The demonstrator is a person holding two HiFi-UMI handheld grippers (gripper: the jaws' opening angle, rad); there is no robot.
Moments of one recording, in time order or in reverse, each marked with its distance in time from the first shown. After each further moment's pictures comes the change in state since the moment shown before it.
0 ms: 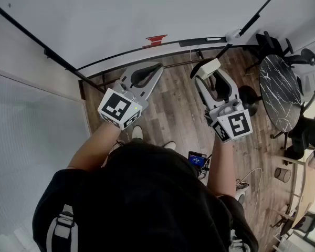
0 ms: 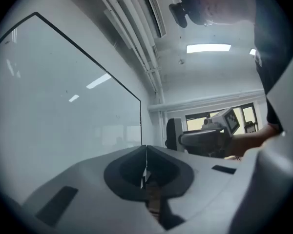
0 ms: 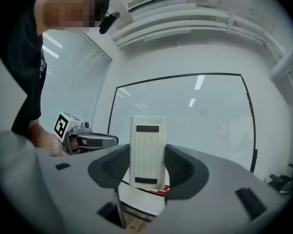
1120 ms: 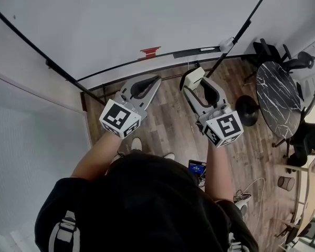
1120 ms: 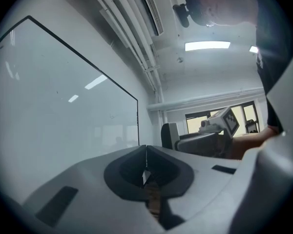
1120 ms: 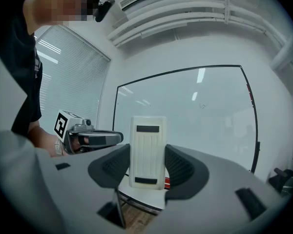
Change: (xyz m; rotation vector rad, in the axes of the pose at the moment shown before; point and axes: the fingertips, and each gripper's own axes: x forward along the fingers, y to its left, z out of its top) left arm 0.023 -0.044 0.004 0.012 0.004 0.002; right arm -0.023 -0.008 -0.011 0.043 0.053 0.057
